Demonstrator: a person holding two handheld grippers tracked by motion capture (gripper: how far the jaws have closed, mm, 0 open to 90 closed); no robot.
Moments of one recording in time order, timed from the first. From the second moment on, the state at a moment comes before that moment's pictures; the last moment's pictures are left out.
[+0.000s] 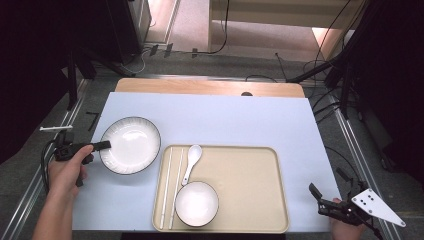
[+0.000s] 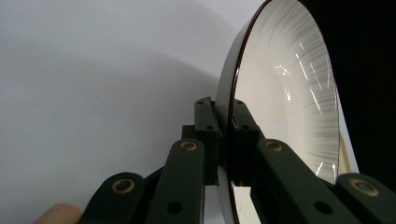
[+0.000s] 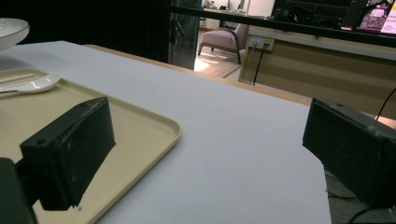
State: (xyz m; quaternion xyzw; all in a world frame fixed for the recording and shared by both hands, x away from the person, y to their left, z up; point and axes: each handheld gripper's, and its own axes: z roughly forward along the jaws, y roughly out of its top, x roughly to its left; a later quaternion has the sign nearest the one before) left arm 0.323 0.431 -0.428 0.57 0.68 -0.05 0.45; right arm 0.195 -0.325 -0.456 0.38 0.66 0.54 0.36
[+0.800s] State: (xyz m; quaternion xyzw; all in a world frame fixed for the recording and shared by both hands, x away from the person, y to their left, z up) left arm 0.335 0.375 -0.388 0.62 0.63 -0.05 0.47; right arm 0.195 -0.326 -0.456 0.38 0.66 0.54 0.36
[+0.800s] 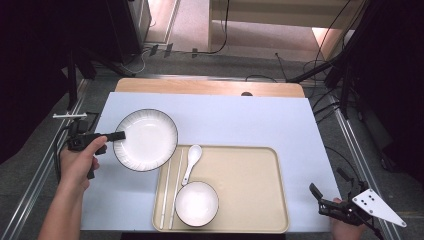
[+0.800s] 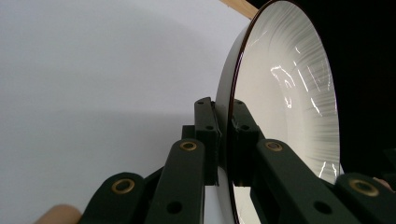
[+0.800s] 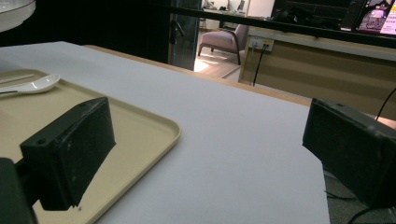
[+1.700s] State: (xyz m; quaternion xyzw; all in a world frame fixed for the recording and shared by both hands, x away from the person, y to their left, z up) left arm 0.363 0.274 -0.398 0.67 0.58 -0.09 0.46; right arm 0.194 -0.329 -0.455 0.38 0.65 0.55 0.36
